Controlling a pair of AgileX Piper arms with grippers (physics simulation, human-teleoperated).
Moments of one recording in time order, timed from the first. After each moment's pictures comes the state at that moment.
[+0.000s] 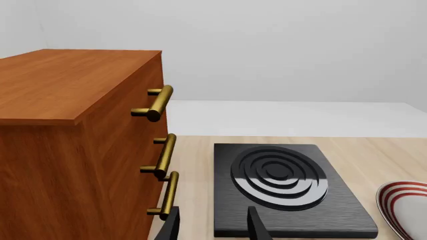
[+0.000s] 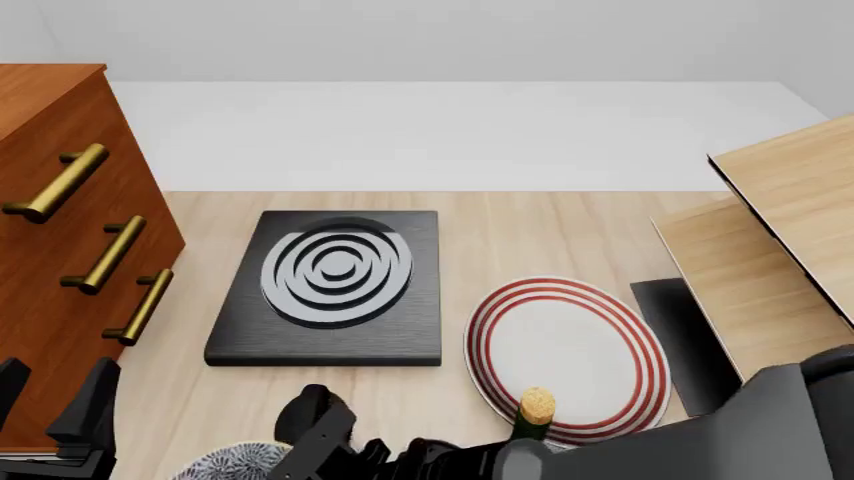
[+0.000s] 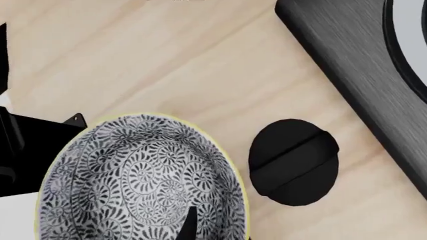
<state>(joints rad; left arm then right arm) 0.00 0.03 0.00 -0.02 -0.01 1.25 1.91 -0.96 0.00 0.28</state>
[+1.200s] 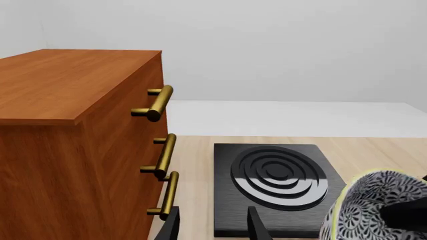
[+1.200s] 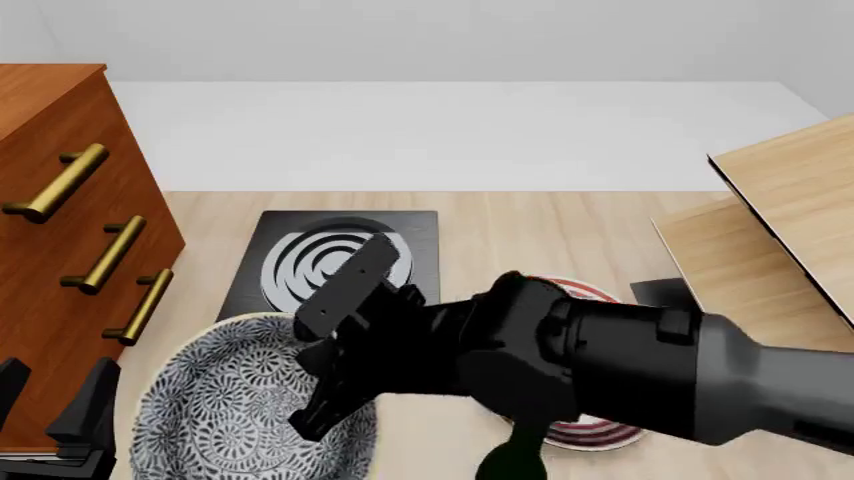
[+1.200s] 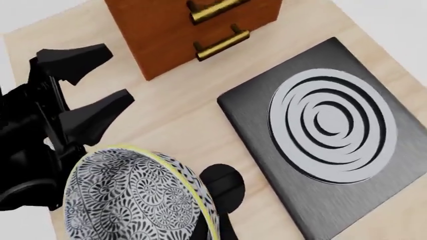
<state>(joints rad) 0.00 0.03 0.00 -0.02 -0.01 1.08 1.56 -1.13 0.31 0.05</state>
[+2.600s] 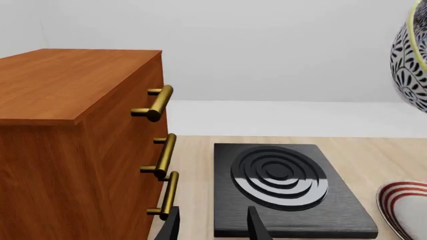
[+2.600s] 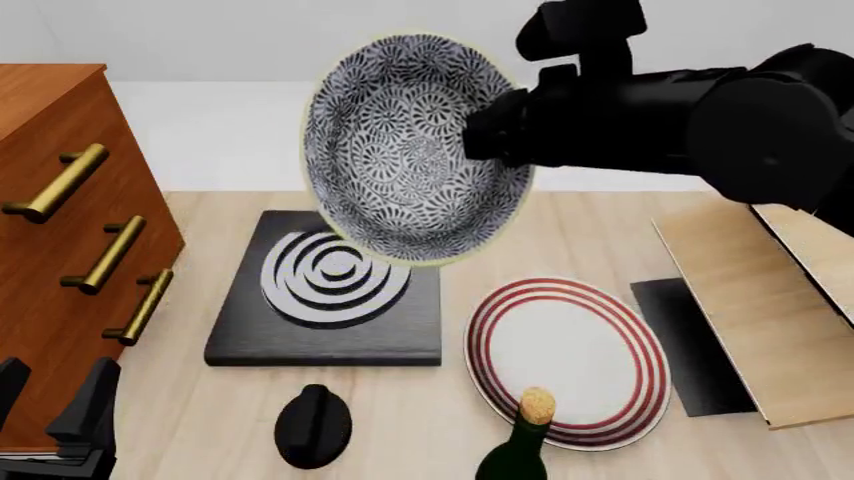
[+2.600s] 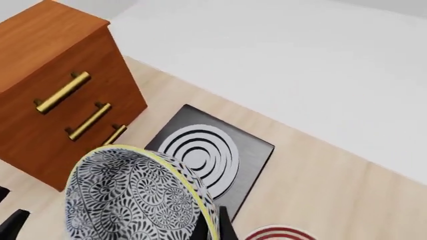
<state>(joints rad) 0.00 0.04 0.00 -0.02 -0.01 0.64 1.35 -1.35 0.50 0.11</state>
